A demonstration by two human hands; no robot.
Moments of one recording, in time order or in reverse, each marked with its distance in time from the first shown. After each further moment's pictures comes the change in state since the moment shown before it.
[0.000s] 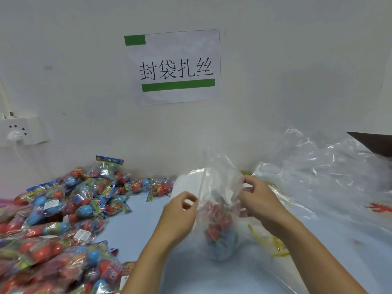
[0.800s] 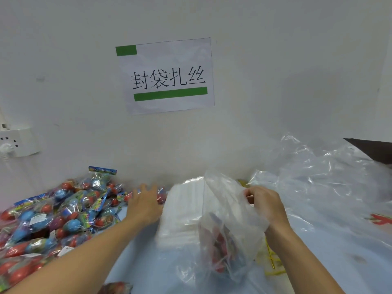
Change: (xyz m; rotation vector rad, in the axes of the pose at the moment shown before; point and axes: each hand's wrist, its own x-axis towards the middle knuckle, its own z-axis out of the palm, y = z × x) left_hand 0.121 -0.064 -0.032 0.872 0.153 -0.040; right_hand 0.015 0.007 -0.020 -0.047 0.293 0.000
